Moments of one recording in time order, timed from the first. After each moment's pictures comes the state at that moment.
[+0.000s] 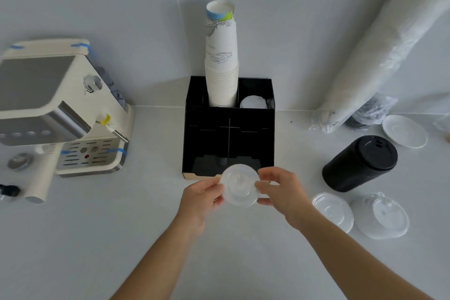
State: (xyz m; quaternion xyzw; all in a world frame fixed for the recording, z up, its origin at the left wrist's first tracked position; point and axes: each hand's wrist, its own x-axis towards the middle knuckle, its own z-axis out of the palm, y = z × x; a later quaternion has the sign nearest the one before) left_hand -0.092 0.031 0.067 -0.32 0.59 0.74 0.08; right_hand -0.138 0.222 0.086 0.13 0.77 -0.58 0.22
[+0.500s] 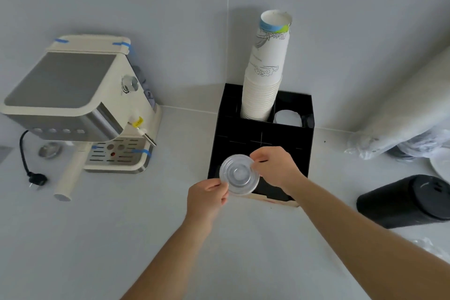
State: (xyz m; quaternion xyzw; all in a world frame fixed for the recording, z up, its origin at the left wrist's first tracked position) left_hand -0.126 -0.014 0.056 -0.38 0.63 0.68 0.00; right_hand -0.238 0.130 0.097 -0.06 0.89 -0.38 0.23
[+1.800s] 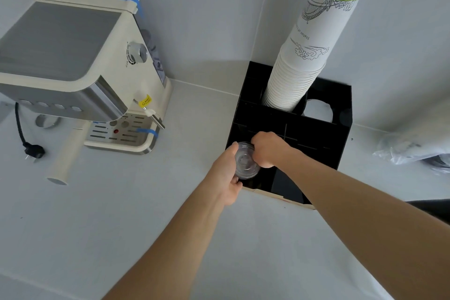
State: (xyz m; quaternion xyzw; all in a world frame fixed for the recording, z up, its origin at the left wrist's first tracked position) left_hand -0.186 -0.027 0.085 -0.49 0.36 0.78 0.16; right_hand -0.290 0.056 0.066 -0.20 0.92 0.01 0.34
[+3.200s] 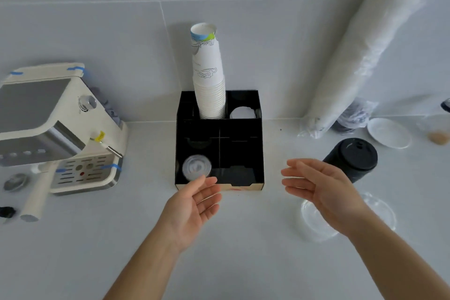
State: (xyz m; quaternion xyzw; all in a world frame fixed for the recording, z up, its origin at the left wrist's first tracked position) left_hand -0.079 0.039 0.145 -0.33 0.47 0.81 0.13; right_hand -0.125 0.301 0.165 0.12 0.64 -0.74 0.15
